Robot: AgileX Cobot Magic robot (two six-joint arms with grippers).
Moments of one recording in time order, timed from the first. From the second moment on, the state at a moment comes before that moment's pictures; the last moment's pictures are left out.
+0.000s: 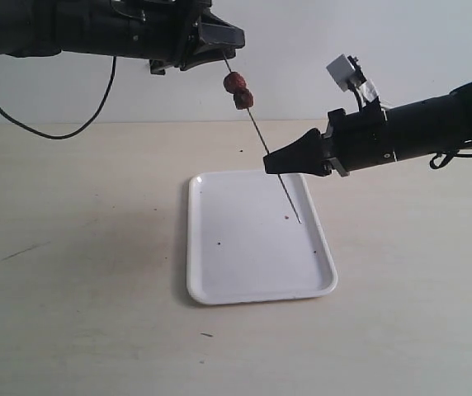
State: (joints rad) left arm -0.30 2.18 -1.83 -1.46 0.88 0.88; right arm -0.04 2.04 -1.22 1.45 1.13 -1.58
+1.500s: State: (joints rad) left arm -0.23 2.18 -1.83 -1.61 0.89 0.90; right arm -0.04 2.04 -1.22 1.40 1.14 -1.56
